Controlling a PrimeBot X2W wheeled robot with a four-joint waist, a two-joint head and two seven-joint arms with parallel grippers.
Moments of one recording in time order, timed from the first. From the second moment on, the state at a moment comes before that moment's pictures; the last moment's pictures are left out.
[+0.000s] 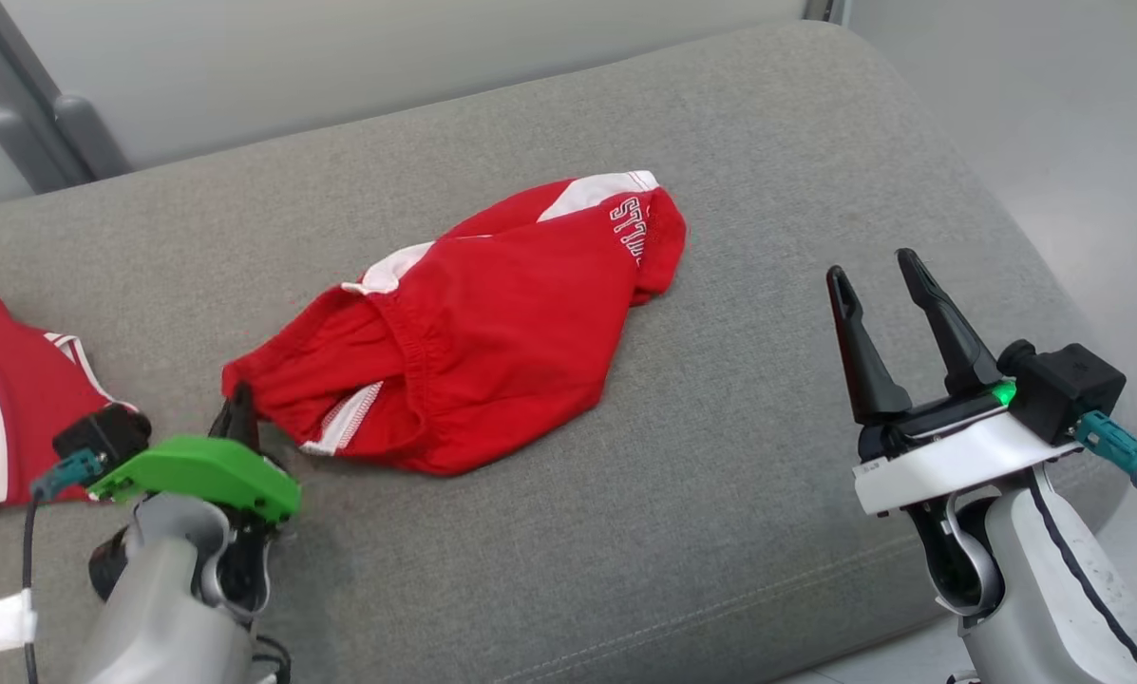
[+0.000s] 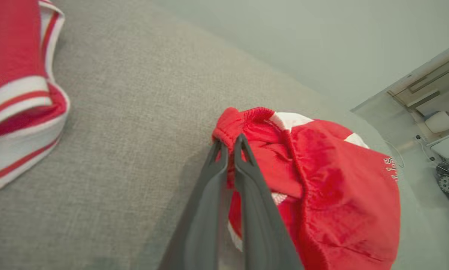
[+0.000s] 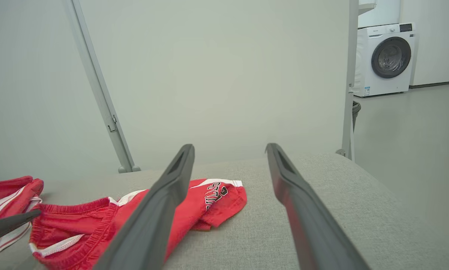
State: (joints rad) left arm -0.47 0.06 -0.16 0.79 -0.84 -0.08 -0.15; right arm -0.15 -0.11 0.20 0.08 0.28 0.12 -0.25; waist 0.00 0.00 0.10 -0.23
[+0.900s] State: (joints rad) left arm -0.49 0.13 -0.27 0.68 -0.64 -0.11 -0.25; right arm -0.16 -0.15 0.26 0.09 0.27 0.12 -0.25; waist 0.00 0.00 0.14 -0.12
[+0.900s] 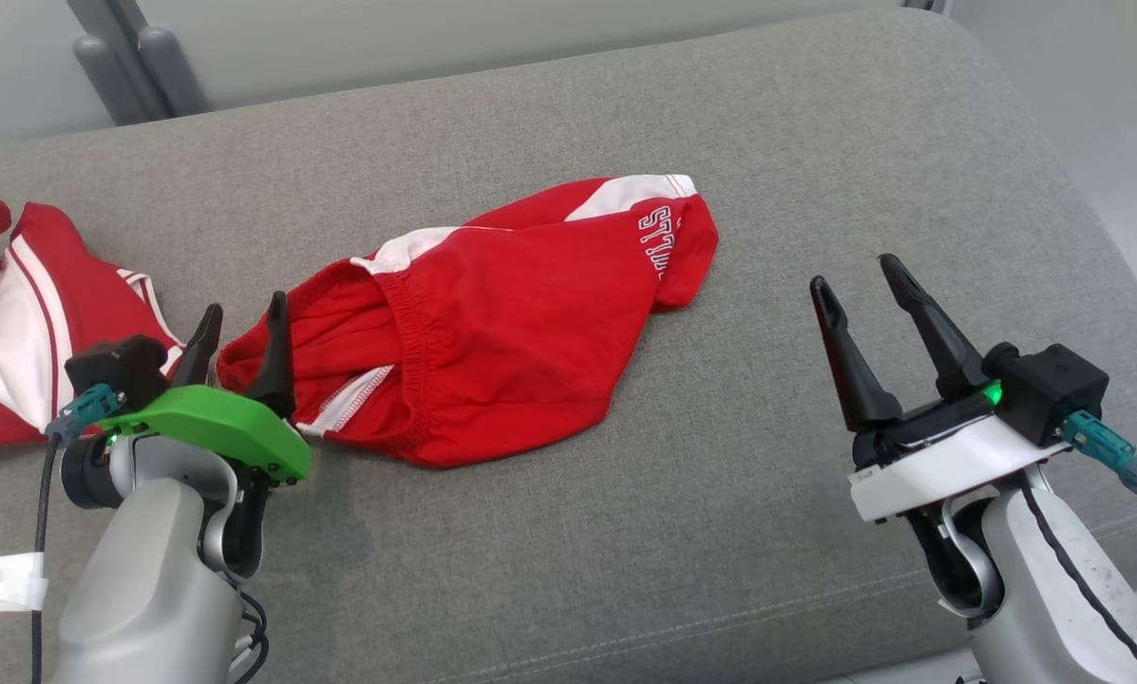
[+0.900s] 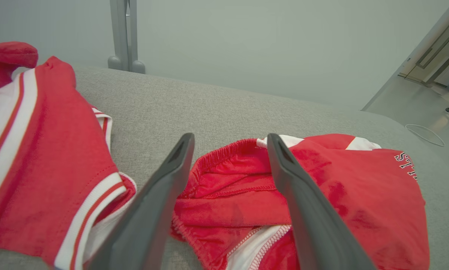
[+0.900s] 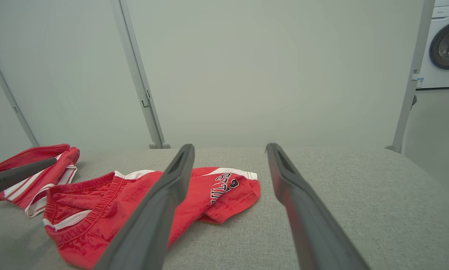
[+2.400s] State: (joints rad) left arm -0.70 0.05 -0.27 0.82 -0.75 -0.06 0.05; right arm -0.23 -0.11 0.24 0.09 0.27 0.12 -0.25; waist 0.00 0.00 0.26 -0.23
